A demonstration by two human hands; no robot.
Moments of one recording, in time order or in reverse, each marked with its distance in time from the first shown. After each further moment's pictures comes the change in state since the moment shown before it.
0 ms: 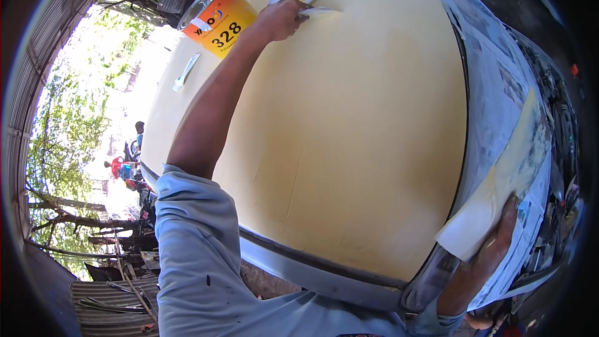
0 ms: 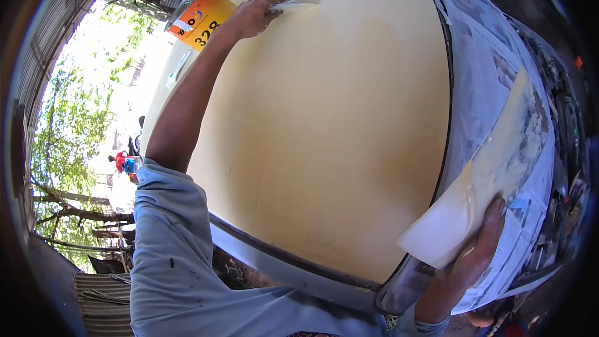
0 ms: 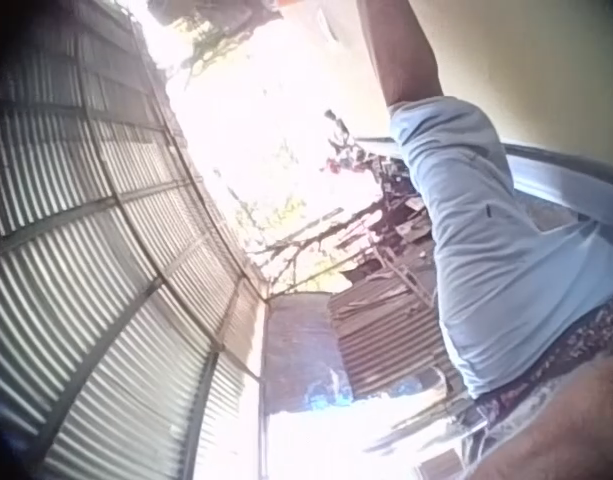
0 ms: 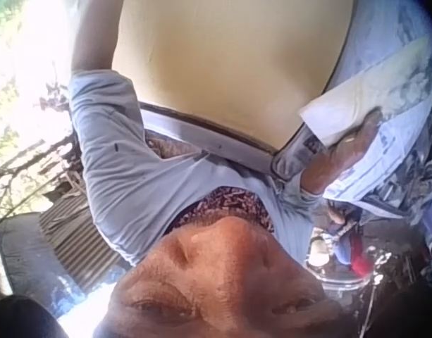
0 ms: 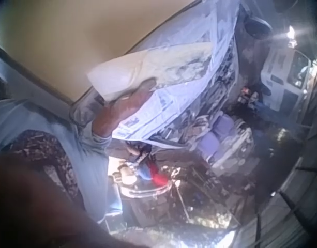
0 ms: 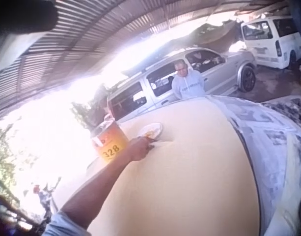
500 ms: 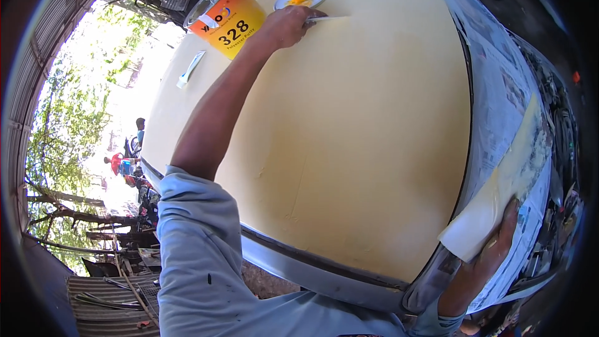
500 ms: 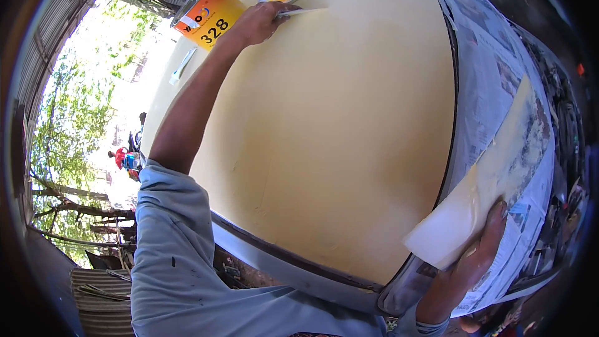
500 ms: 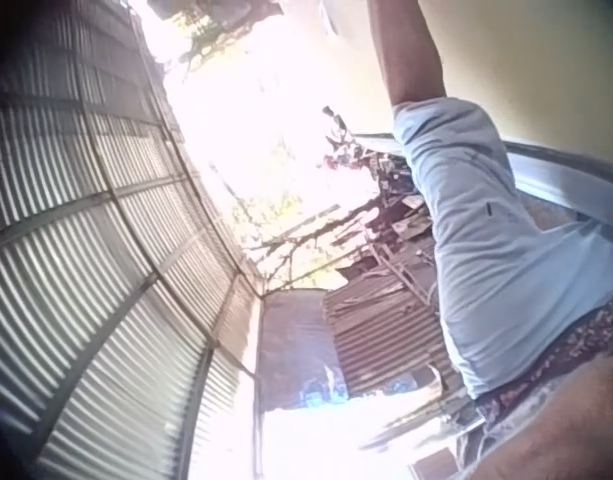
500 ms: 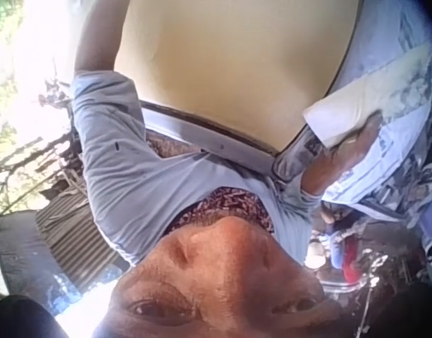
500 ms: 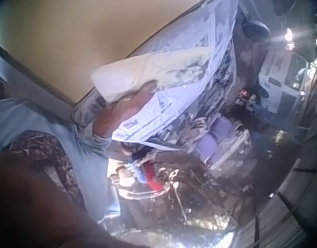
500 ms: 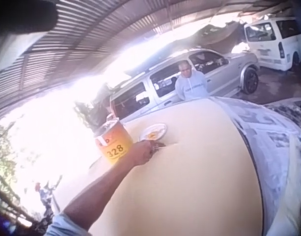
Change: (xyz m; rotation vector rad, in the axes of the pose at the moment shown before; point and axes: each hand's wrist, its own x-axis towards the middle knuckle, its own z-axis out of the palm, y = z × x) left_hand -0.010 -0.006 0.008 -0.042 0.062 0.118; right_hand 0.000 -0.002 0.002 0.014 0.003 -0.022
